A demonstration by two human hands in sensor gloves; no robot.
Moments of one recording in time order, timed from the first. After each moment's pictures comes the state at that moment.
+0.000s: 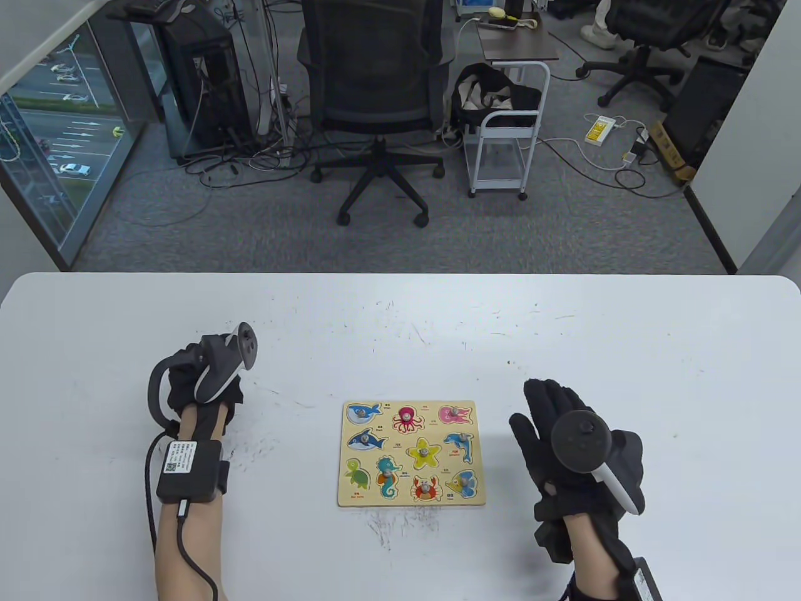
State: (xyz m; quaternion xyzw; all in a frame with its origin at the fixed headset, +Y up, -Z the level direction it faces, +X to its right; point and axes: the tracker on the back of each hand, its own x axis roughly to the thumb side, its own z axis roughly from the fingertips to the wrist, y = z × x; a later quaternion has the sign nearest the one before) left_hand -0.284 -0.700 -0.467 0.05 0.15 -0.13 0.98; right_hand 0.207 -0.672 -0.310 -0.01 0.01 0.97 0.23
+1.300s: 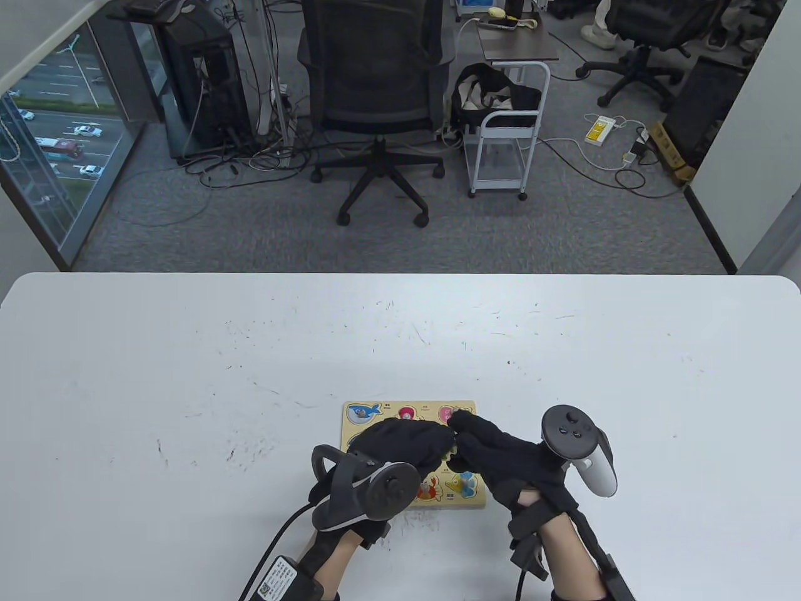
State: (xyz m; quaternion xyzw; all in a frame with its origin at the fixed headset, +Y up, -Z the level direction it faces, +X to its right) left_hand -0.065 -0.657 -0.286 0.16 -0.26 0.12 0.95; right_hand 0.163 -0.704 -0.321 0.19 0.23 0.79 0.54
